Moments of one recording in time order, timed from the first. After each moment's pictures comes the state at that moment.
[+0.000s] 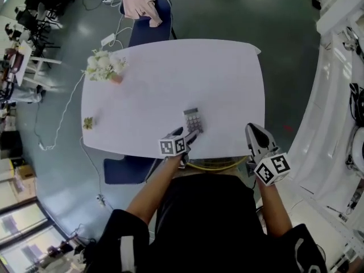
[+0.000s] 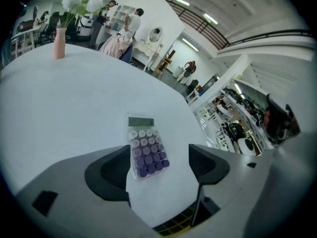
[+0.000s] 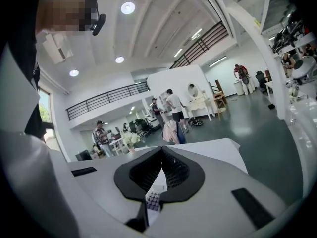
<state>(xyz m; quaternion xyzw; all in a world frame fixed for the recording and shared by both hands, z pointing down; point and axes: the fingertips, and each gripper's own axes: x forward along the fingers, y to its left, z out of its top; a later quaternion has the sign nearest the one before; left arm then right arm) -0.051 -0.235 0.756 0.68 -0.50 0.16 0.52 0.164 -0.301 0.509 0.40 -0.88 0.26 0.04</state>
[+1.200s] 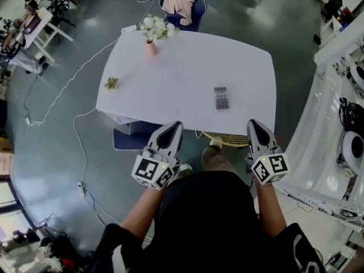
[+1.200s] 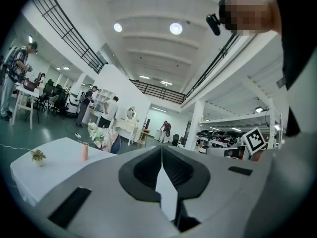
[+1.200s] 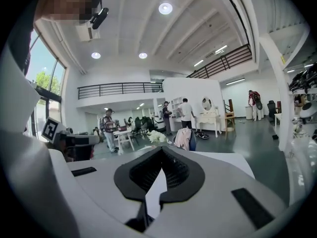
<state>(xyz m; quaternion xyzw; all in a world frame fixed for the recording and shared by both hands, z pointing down) -0.195 -0.024 0.403 0.79 -0.59 -0.06 0.16 0.019 -0.106 0.408 0.39 -0.91 0.13 0.07</state>
